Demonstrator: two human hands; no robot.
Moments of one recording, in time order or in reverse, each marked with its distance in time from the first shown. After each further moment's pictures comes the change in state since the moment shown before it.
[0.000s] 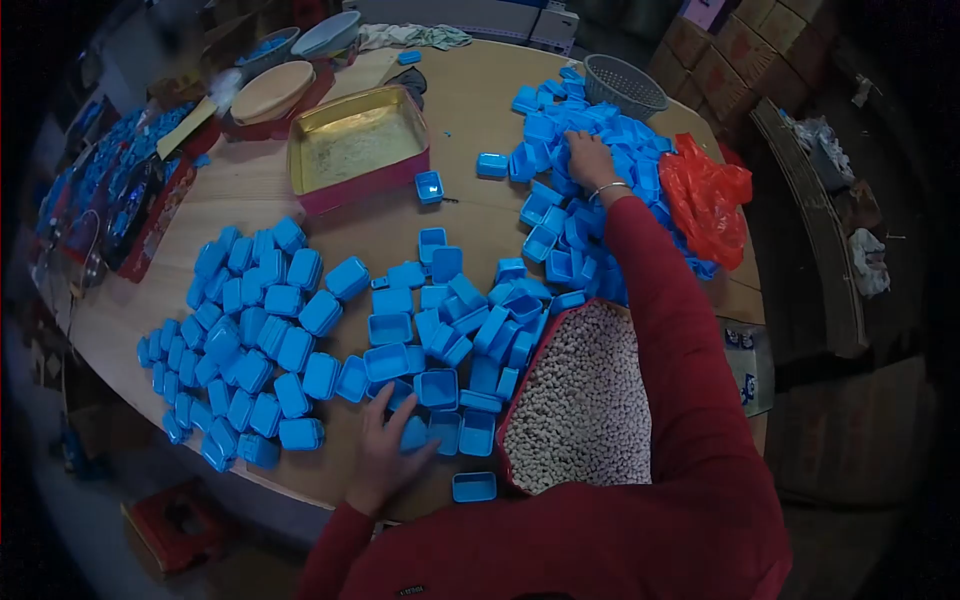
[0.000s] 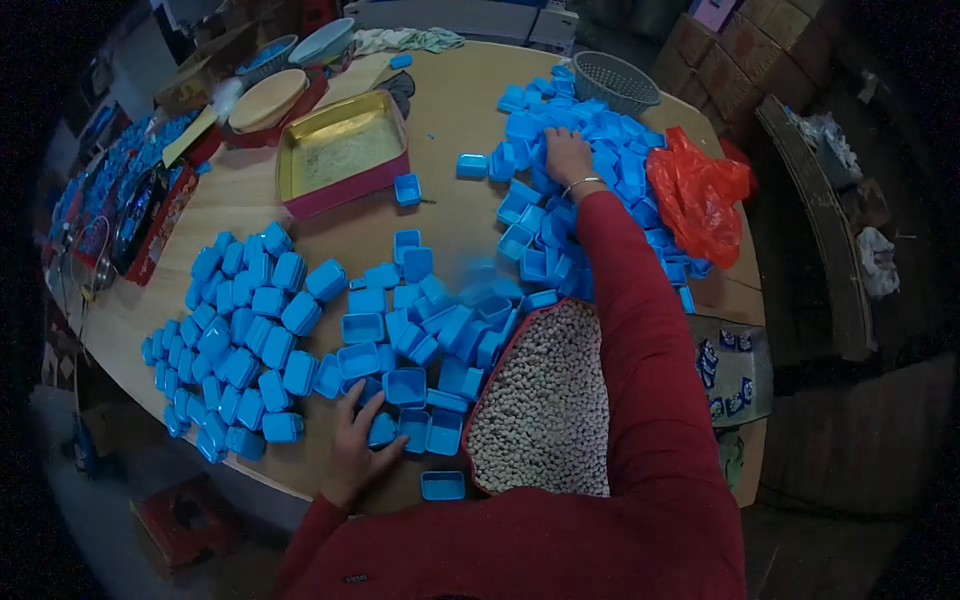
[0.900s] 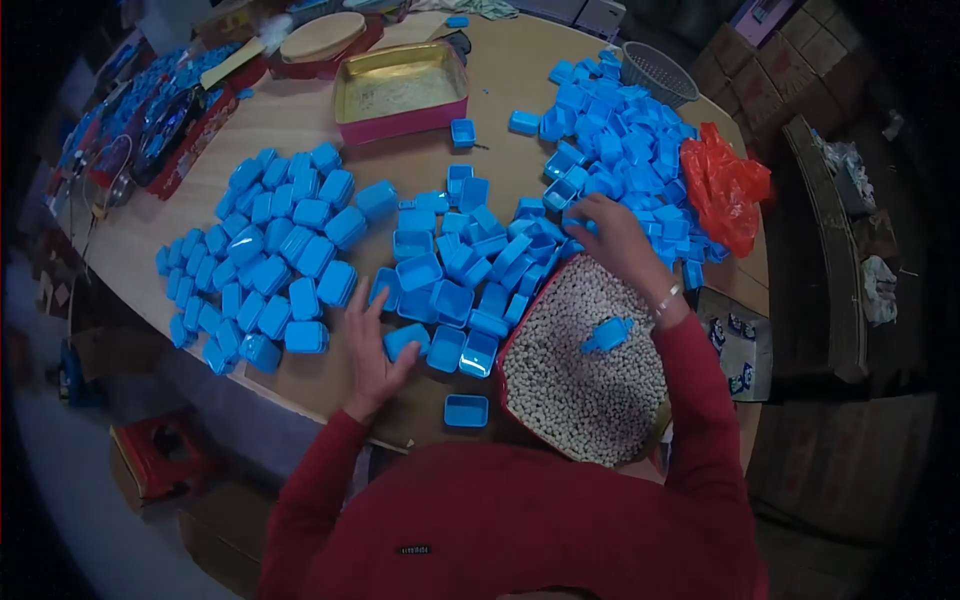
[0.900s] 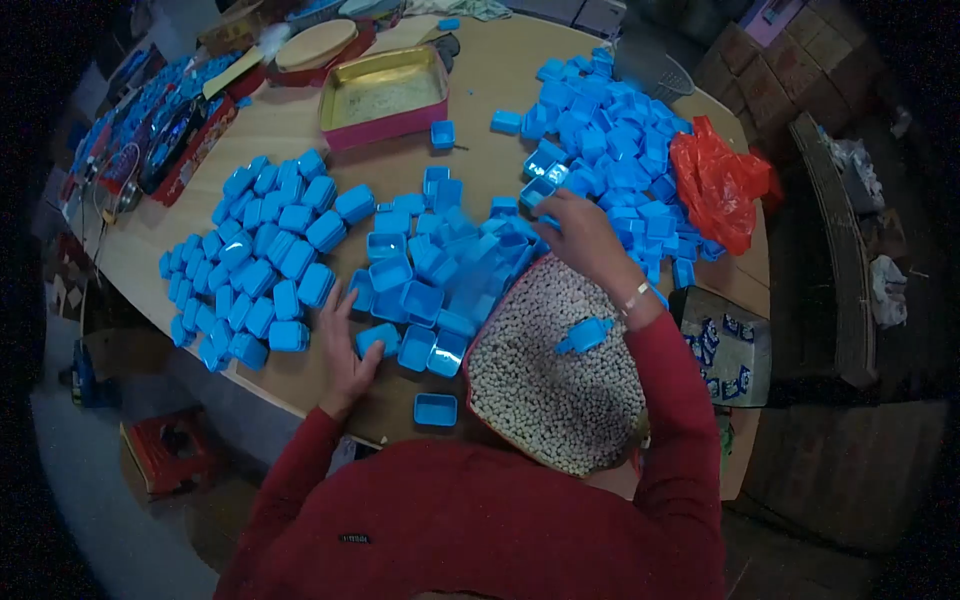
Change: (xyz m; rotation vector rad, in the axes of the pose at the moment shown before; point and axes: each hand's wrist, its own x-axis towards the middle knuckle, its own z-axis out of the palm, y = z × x) left_hand 0.000 -0.002 -0.003 -0.093 0.265 -0.001; right_hand -0.168 -0.096 -0.192 0.713 -0.254 -0.265
